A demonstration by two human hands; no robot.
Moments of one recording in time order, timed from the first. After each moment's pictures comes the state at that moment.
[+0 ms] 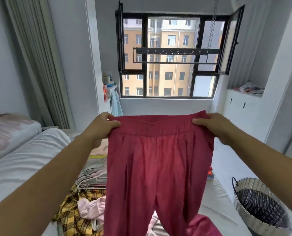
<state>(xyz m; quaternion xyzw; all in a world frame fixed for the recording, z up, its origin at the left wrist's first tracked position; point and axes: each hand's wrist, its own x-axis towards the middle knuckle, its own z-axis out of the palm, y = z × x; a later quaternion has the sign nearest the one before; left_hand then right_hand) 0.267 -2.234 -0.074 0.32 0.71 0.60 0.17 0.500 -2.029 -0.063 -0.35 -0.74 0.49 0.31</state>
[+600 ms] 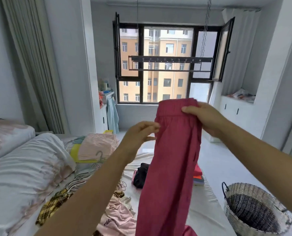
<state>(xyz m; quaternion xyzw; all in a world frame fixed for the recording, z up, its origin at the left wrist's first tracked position) 0.400 -2.165 -0.091 0.45 0.53 0.68 0.24 0.547 -2.025 -0.024 -0.20 -0.72 0.57 0.34</state>
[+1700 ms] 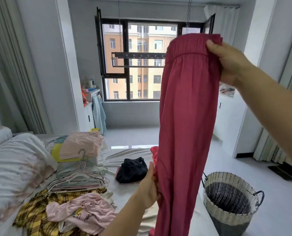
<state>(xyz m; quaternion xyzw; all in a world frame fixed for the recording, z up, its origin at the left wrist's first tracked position) 0.526 -2.084 -0.245 0.18 0.46 0.63 0.59 0.668 -1.957 0.075 -0.08 -0.67 0.58 0.46</state>
